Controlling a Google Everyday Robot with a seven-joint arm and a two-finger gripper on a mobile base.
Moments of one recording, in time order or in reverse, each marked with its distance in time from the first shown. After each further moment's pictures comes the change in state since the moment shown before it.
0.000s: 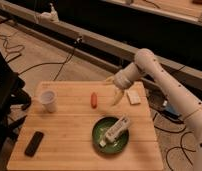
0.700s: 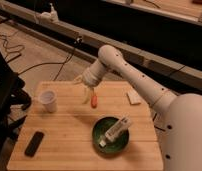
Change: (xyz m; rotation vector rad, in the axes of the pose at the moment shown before) arm -0.111 -0.051 0.091 -0.069 -0.055 -0.080
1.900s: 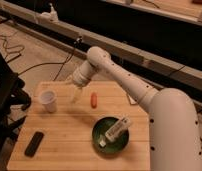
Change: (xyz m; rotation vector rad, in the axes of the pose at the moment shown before) arm -0.008 -0.026 0.042 -0.026 0.003 0.089
